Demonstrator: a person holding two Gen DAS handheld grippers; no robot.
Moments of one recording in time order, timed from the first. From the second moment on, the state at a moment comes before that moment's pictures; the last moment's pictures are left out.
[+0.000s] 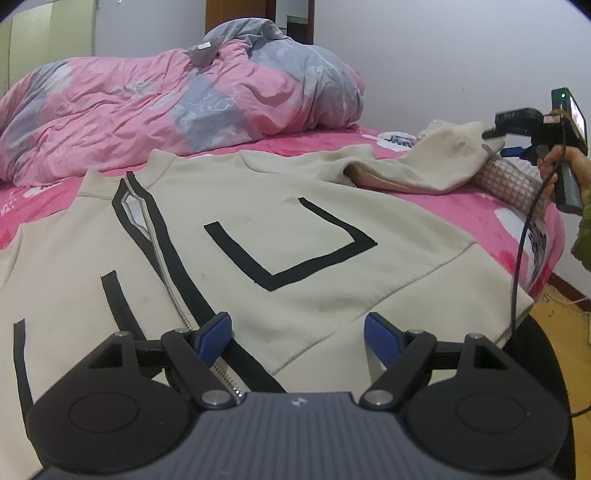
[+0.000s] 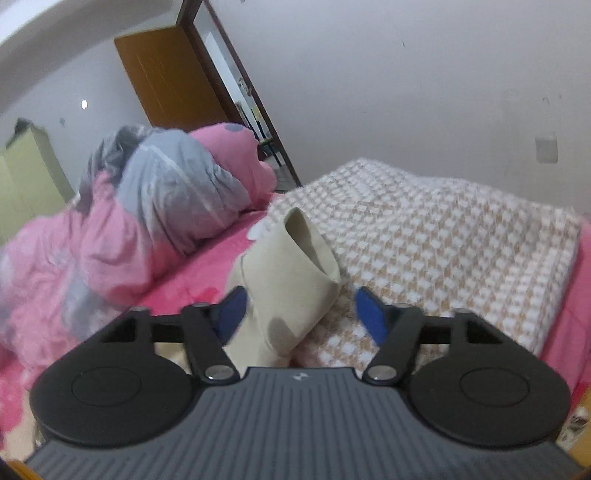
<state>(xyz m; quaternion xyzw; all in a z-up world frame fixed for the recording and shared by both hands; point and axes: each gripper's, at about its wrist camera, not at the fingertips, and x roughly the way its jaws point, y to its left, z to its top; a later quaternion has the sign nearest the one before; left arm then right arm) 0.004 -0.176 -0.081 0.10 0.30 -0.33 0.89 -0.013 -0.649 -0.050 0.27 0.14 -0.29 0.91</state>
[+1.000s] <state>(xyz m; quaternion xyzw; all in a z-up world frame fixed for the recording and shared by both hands) 0.058 -0.133 -0.096 0.00 0.31 -0.31 0.90 0.071 -0.448 0.079 0.12 0.13 -0.03 0.99</state>
